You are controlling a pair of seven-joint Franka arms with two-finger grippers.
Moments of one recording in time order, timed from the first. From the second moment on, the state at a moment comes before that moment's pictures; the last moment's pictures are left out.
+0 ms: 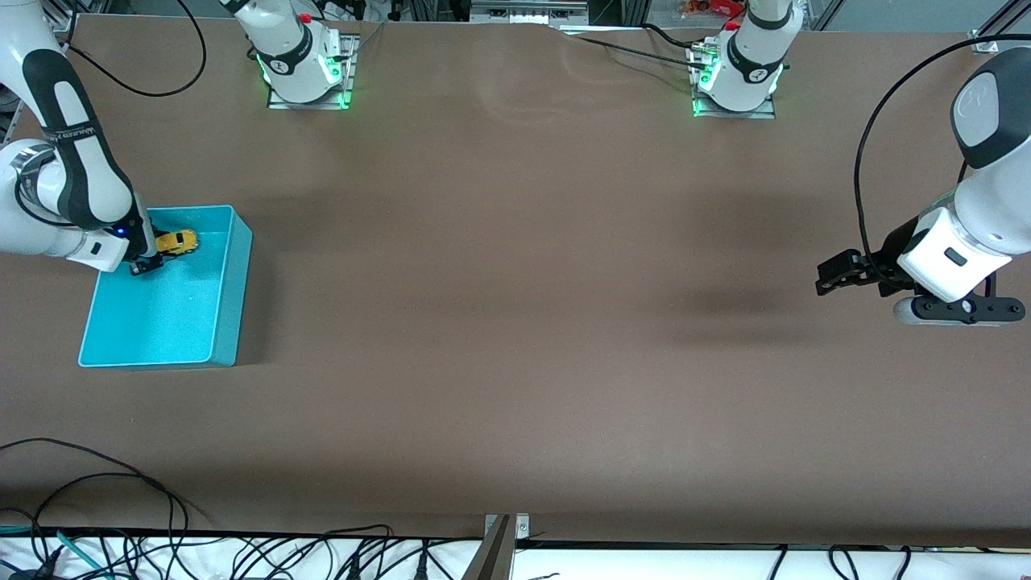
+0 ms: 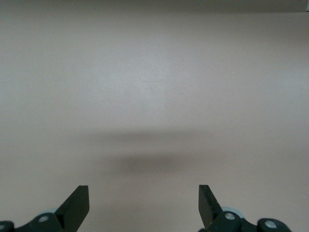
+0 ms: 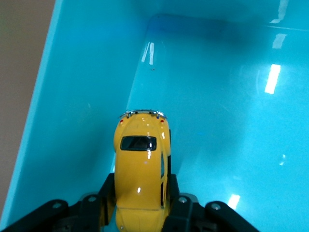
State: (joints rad) left arm 0.11 0.23 -0.17 -1.54 -0.02 1.79 -0.07; right arm -0.38 0.44 -0.05 -2.07 -0.04 2.22 -2.26
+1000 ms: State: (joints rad) left arm 0.10 0.23 -0.17 -1.54 -0.02 1.79 -0.07; right arm -0.38 0.44 0.05 -1.85 -0.04 2.07 -1.97
